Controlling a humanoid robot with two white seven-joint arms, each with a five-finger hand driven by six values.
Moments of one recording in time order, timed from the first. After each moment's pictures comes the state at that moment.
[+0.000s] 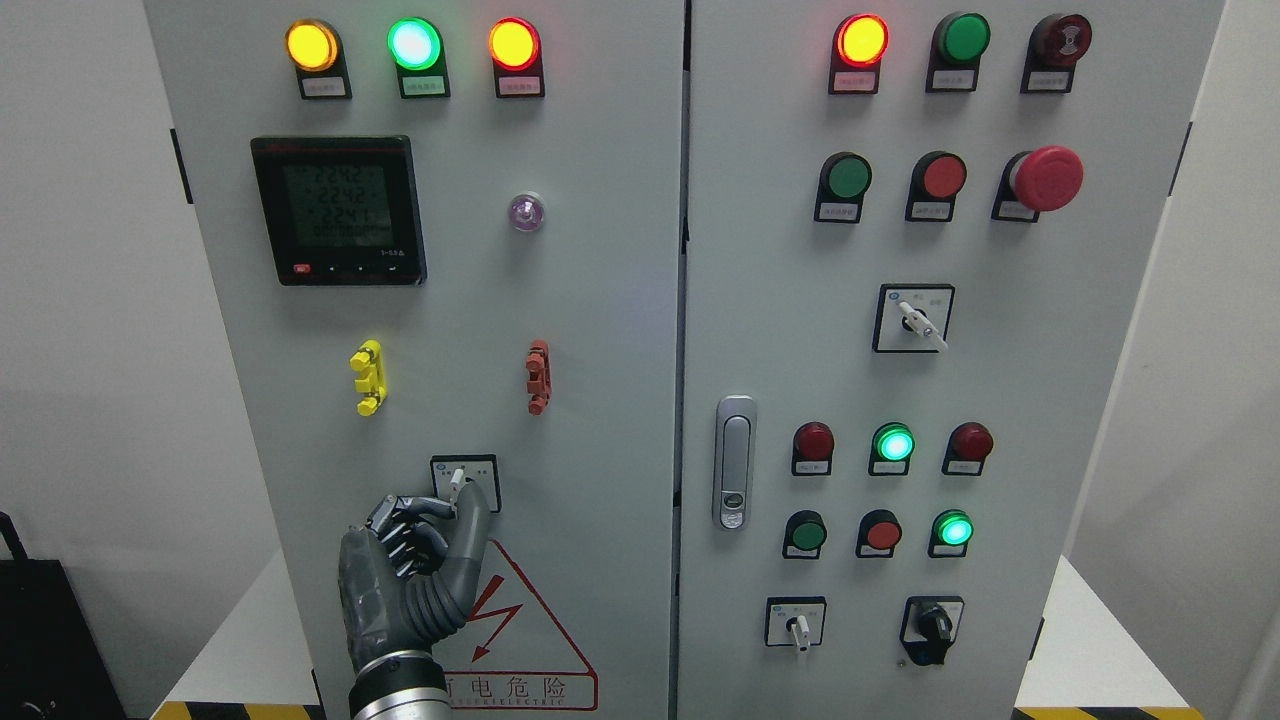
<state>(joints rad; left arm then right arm) -0.34 -0.14 -0.17 -1.90 -0.21 0.41 0.53 0.15 0.12 -0.13 -0.13 0.21 0.10 -0.12</state>
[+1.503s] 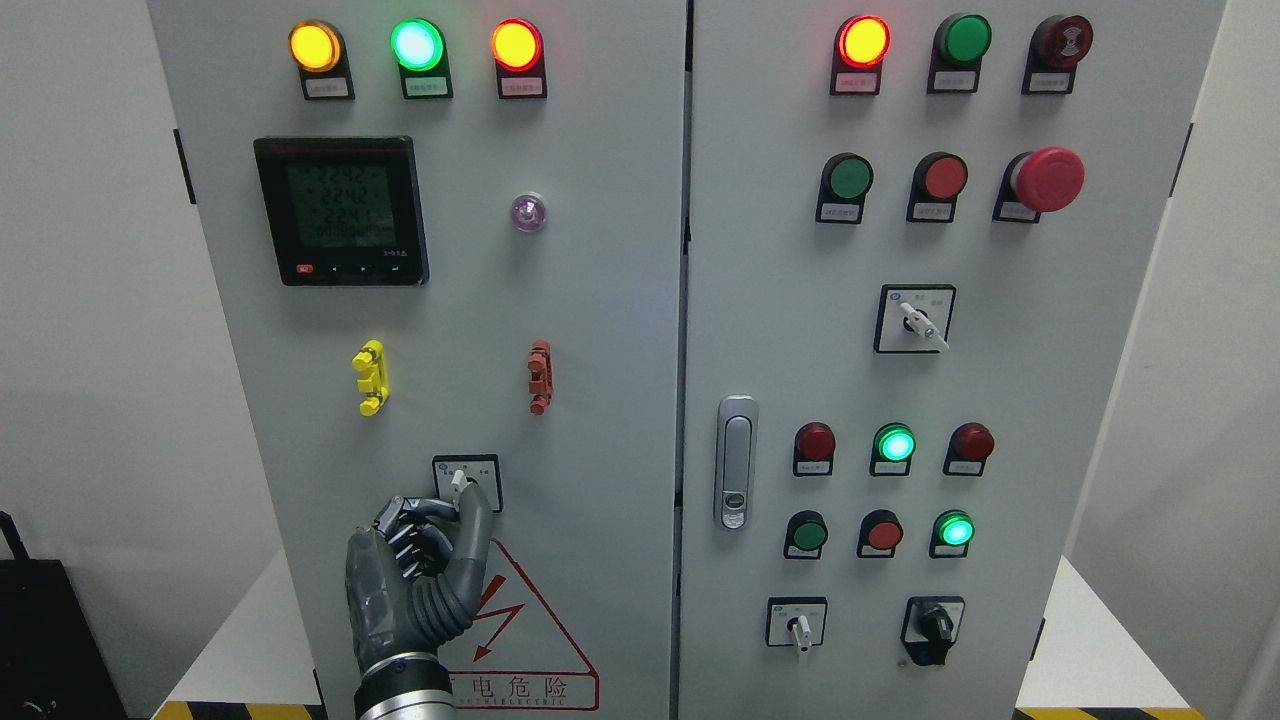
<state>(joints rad) -0.34 -0.13 -0.18 -1.89 -0.21 0.41 0.53 0.15 0.12 -0.13 -0.13 0.21 0.10 -0.12</state>
